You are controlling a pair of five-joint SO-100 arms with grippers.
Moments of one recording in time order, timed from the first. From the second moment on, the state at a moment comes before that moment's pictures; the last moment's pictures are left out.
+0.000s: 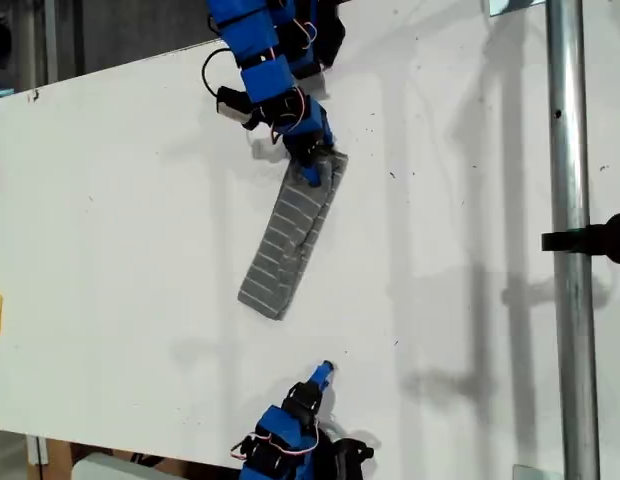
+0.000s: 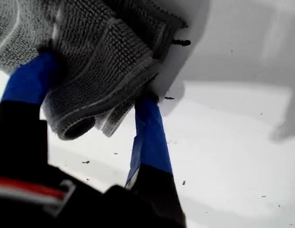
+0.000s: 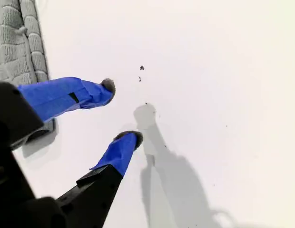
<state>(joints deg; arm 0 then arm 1) 8.0 160.6 163.8 62.2 -80.7 -7.7 112.4 145.1 52.6 118.7</state>
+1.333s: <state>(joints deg) 6.9 198.2 175.3 70.4 -77.3 0.4 127.1 120.8 98.7 103.4</state>
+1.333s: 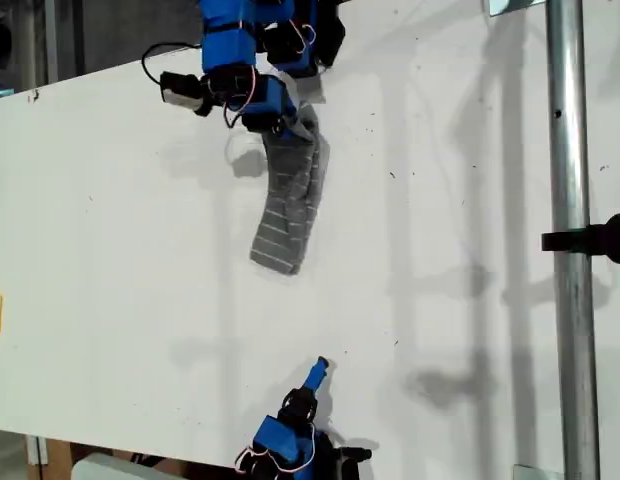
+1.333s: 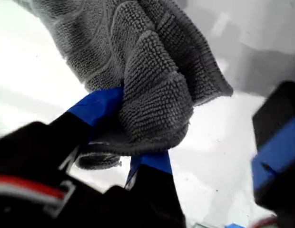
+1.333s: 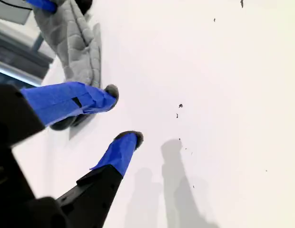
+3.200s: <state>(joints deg) 3.3 198.3 178.1 74.0 -57.7 21.1 188.3 166.2 80.4 89.6</state>
